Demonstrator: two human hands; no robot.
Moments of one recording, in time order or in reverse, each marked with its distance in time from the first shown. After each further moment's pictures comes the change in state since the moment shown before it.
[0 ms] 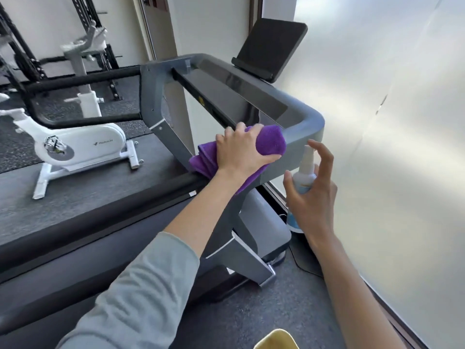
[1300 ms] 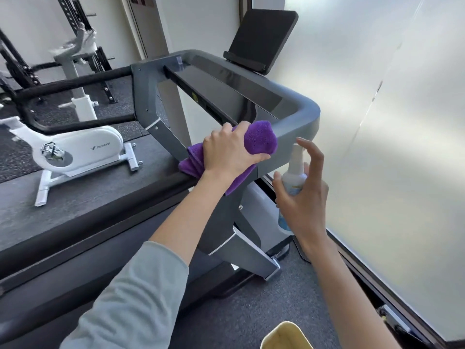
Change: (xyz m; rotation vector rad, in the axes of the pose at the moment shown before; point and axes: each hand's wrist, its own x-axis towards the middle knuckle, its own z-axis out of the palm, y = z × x) left_hand -0.008 -0.015 0.000 0.082 -0.018 0.015; right_hand -0.020 -0.004 0.007 0.053 0.029 -0.019
